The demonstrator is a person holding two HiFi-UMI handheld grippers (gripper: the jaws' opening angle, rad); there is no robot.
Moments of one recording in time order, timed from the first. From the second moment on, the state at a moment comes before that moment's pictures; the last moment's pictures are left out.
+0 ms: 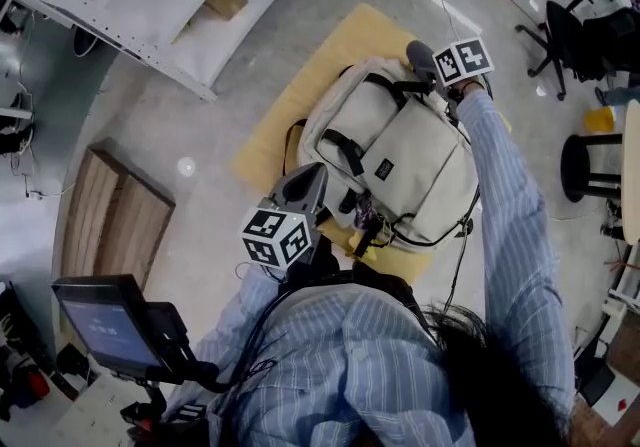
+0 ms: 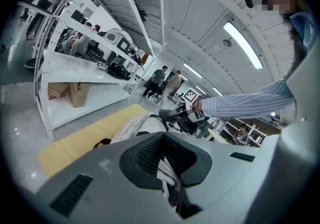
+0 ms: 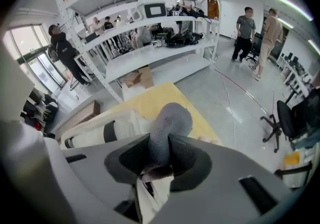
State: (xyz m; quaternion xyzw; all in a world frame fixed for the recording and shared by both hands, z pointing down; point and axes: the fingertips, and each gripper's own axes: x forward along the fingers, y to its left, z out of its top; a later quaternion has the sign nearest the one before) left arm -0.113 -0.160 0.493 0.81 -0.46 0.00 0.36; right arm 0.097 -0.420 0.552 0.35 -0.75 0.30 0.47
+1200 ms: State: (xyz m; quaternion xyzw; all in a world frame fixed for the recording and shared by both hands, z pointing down) left arm -0.187 -0.152 0.515 0.77 -0.52 -0.03 0.37; right arm -0.084 -0.397 0.562 0.15 -0.78 0.25 0.55
